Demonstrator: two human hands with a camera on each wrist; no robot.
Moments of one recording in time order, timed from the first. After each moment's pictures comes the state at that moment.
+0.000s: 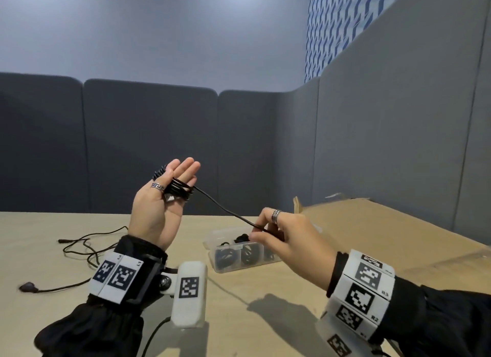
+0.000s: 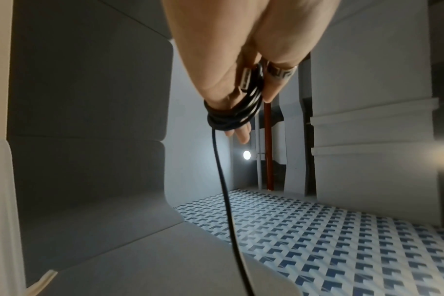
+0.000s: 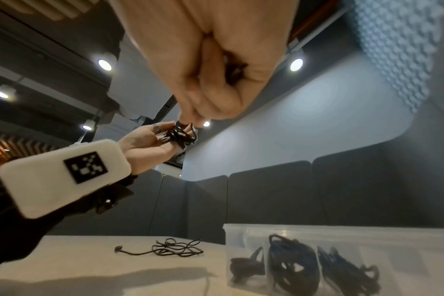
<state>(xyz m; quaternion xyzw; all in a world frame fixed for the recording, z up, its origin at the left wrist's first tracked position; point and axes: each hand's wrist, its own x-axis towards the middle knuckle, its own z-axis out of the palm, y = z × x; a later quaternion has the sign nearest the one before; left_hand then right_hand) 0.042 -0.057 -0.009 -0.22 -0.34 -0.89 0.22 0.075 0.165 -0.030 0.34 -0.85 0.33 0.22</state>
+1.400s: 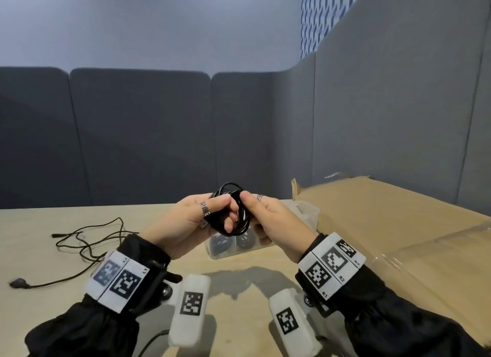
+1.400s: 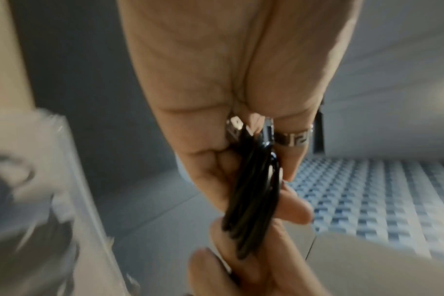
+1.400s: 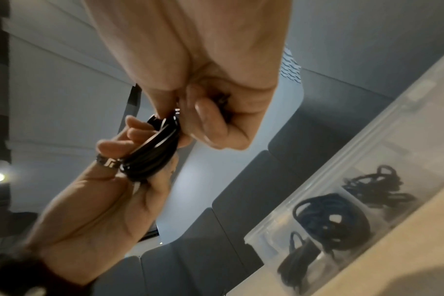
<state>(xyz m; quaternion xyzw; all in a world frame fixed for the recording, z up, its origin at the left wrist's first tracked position) 0.050 -0.018 -0.034 -0.25 -0.64 -0.73 -0.03 0.038 0.149 -0.046 0.29 -0.74 0.60 0.04</state>
